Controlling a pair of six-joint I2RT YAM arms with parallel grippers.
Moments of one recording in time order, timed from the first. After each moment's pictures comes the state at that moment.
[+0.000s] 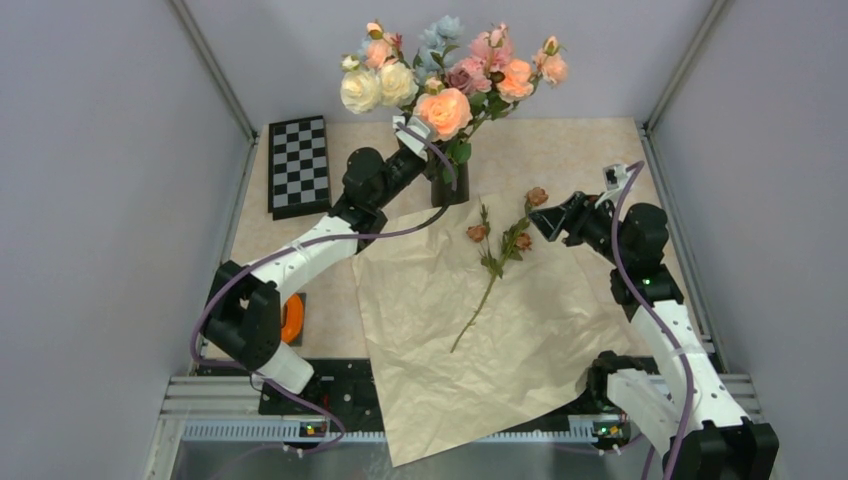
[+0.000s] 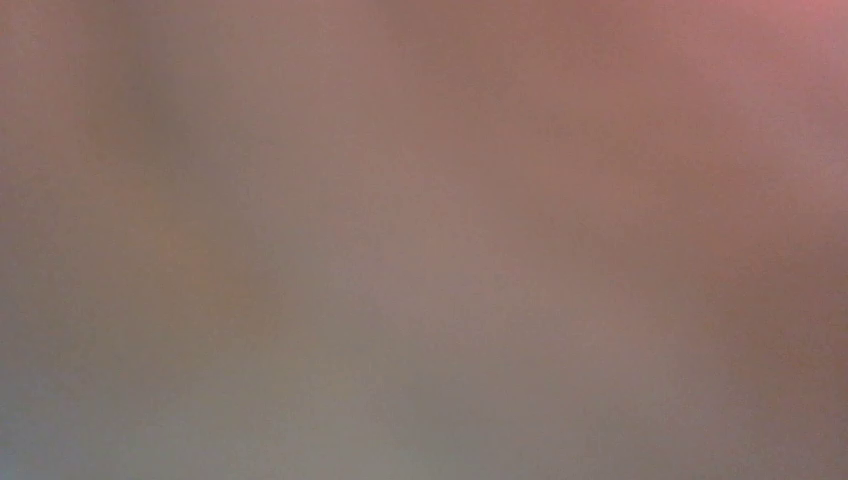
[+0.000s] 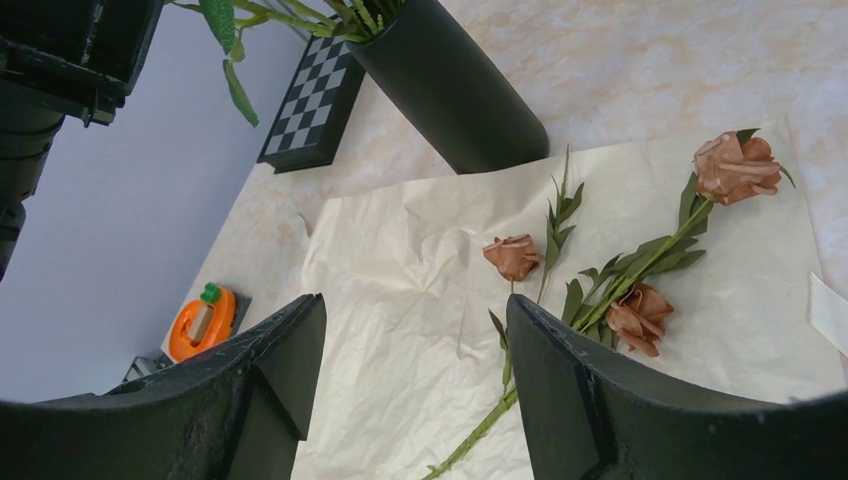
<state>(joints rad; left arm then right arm) -0.57 1.55 1.14 0.67 0.26 0.12 0.10 0.83 0.65 0.02 -0.51 0.52</state>
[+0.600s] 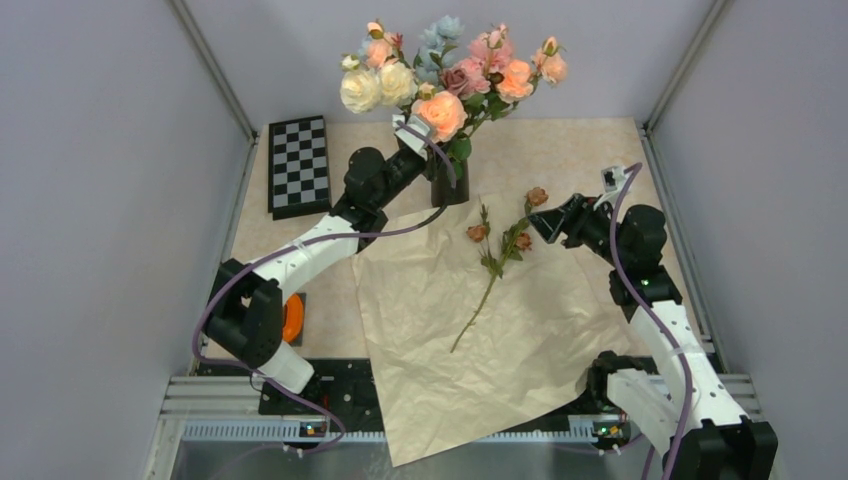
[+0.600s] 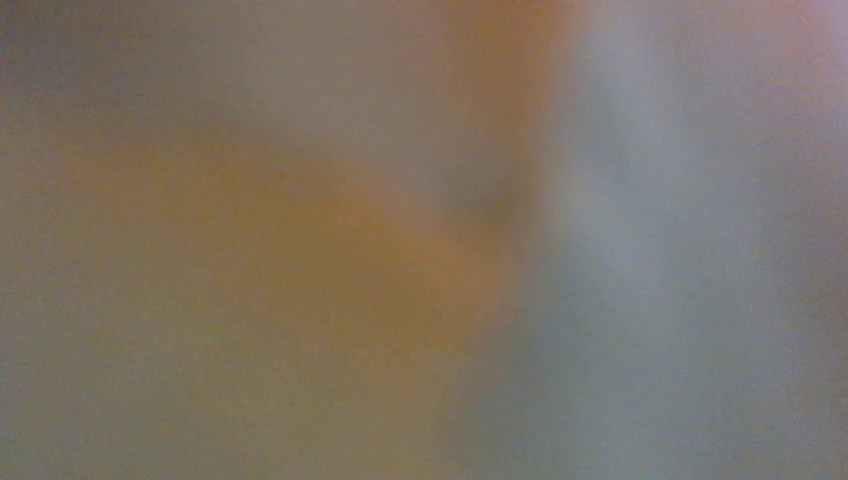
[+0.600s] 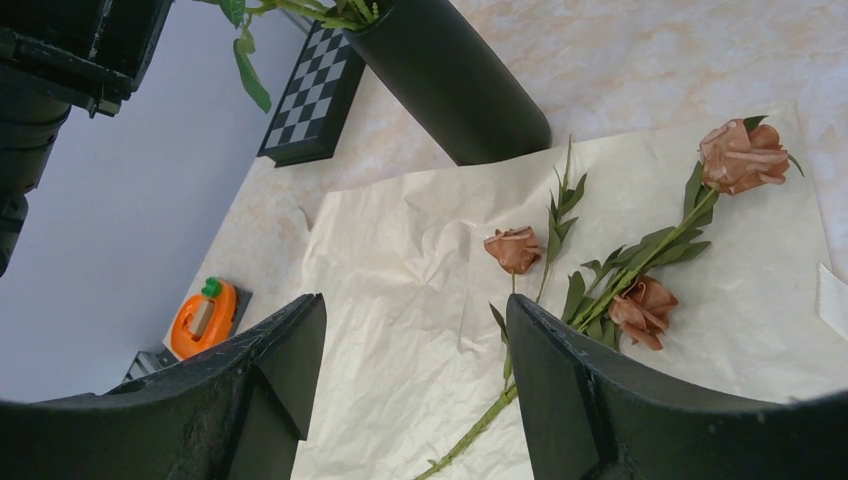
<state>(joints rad) -0.56 1.56 1.14 0.66 0.25 0.10 0.10 0.83 0.63 0.03 -0.52 0.53</state>
